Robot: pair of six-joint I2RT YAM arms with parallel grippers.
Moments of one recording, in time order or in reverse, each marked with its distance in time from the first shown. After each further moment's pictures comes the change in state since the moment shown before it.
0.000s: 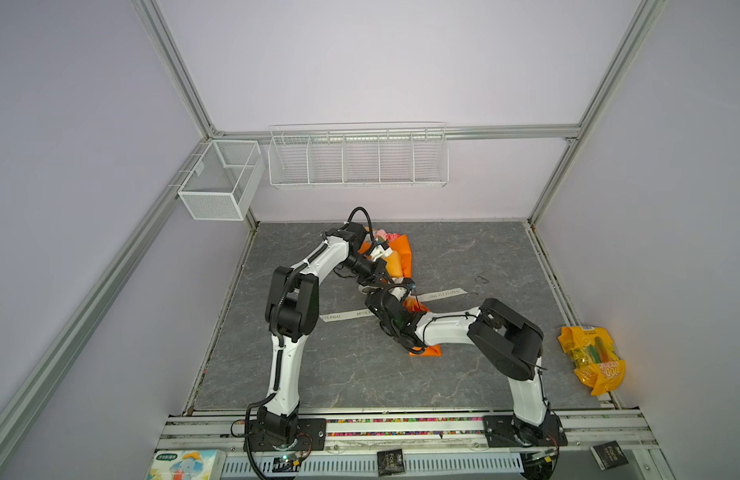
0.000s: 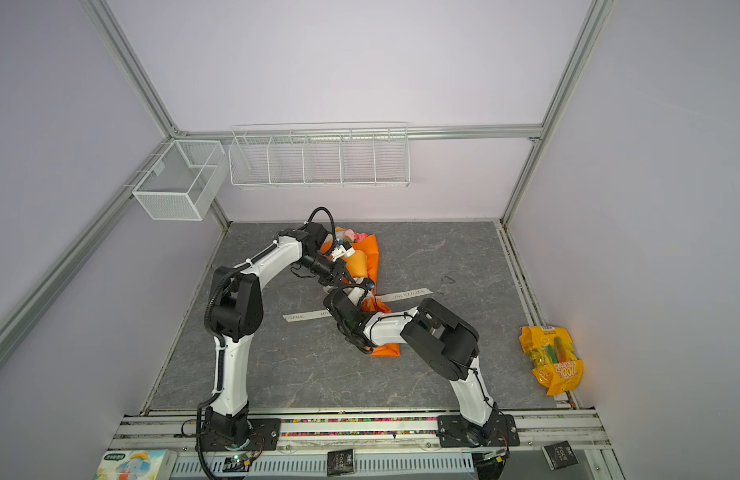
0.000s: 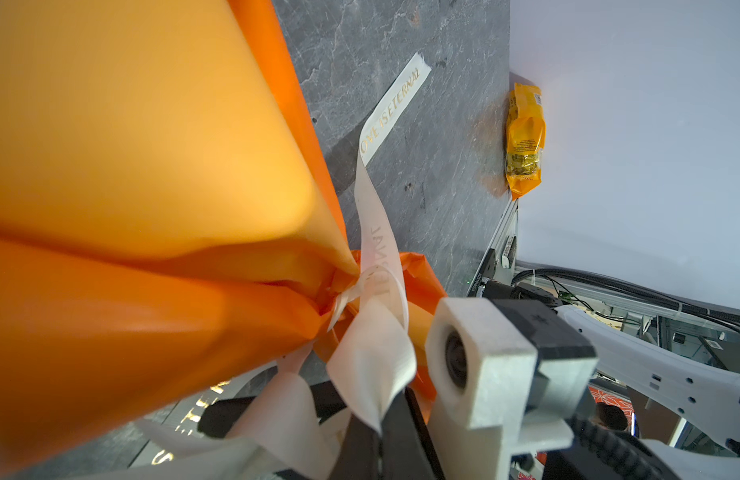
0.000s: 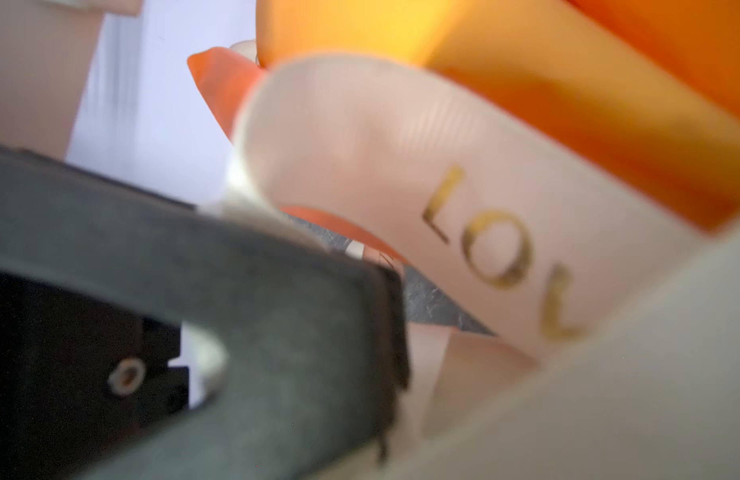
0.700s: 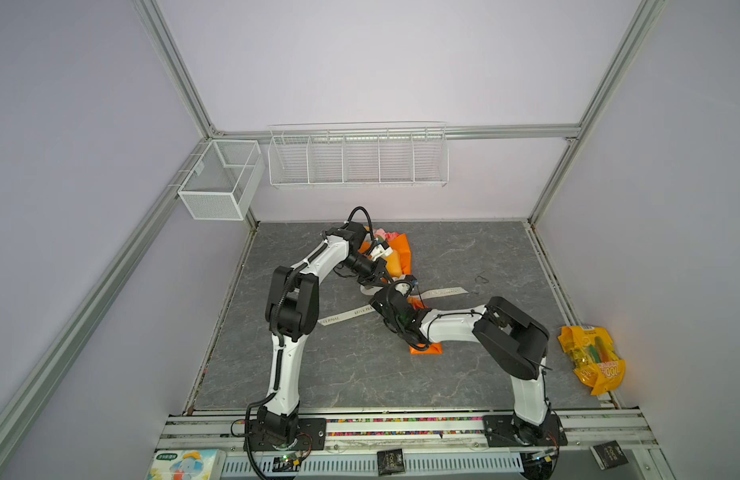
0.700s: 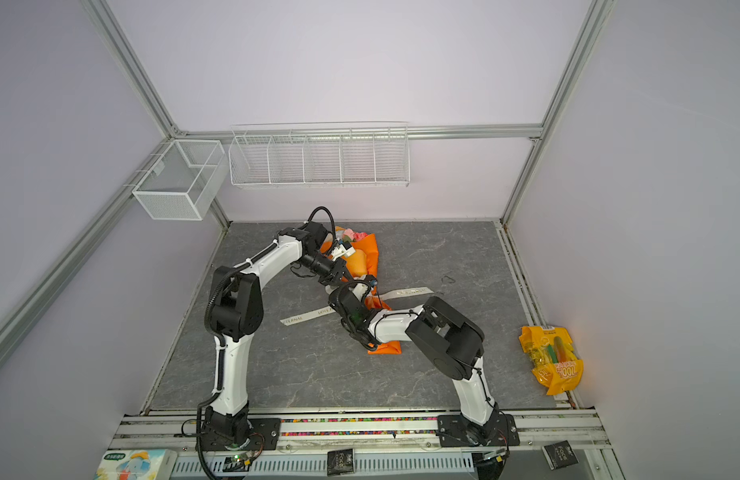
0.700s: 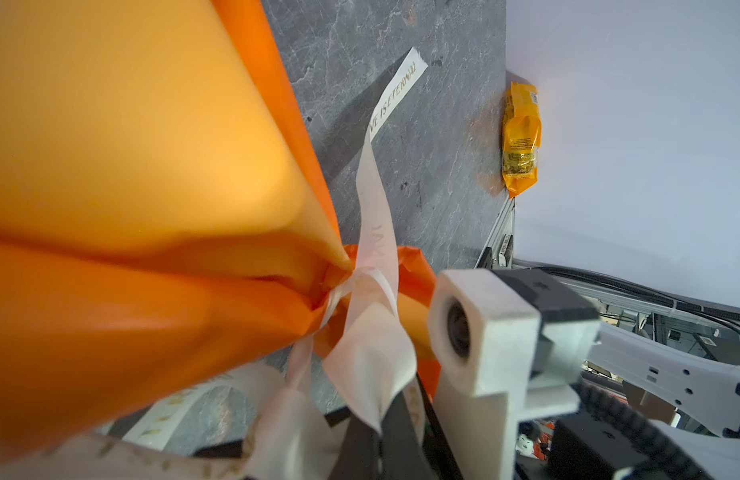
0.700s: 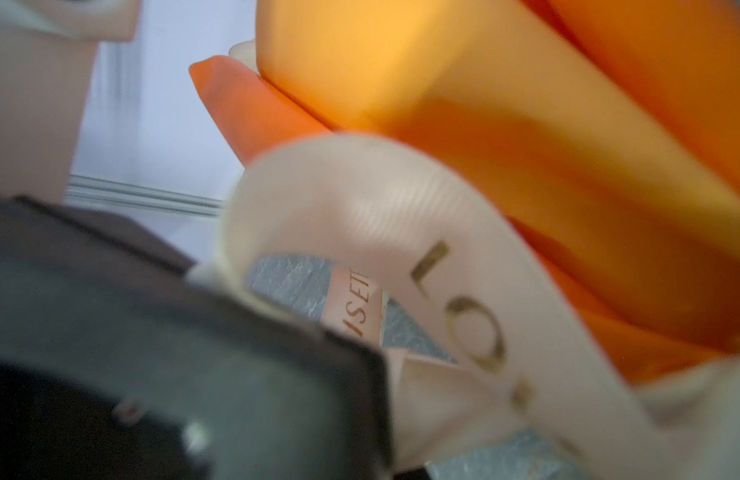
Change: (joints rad) left arm 0.000 0.002 0.010 -0.010 0.008 0.004; right arm -0.031 -0.072 -0.034 -0.038 -0.129 -0.055
